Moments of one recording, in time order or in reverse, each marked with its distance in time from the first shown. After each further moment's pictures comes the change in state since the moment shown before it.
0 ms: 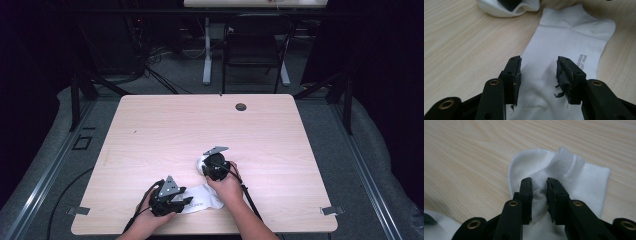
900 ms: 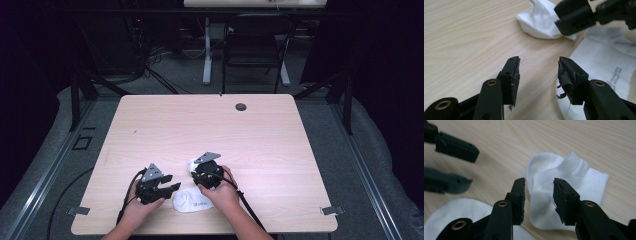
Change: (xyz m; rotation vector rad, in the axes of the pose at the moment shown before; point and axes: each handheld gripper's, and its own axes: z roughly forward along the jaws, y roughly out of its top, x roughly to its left) left arm 0.046 -0.002 -0.026 -0.058 0.094 -0.195; right arm 0.034 -0.003 -0.017 -0.066 0.050 -0.134
